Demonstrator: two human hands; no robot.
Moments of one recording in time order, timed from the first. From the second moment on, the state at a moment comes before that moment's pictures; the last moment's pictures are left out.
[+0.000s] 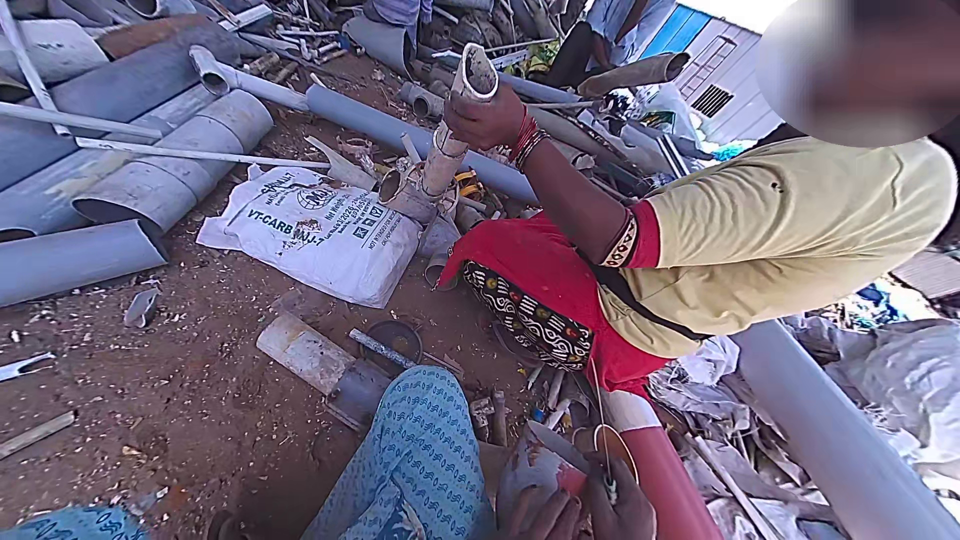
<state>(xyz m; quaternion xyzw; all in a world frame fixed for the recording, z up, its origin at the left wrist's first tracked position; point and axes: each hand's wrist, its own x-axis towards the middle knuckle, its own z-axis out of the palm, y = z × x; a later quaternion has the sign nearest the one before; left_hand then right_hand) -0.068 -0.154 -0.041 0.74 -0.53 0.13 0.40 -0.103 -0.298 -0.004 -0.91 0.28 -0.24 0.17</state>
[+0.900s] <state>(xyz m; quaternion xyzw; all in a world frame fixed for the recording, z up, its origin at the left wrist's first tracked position) -0.029 -0.154 -0.055 0.75 -0.30 -0.18 0.56 -0.105 -0.315 -0.008 -0.72 0.31 -0.32 0.53</state>
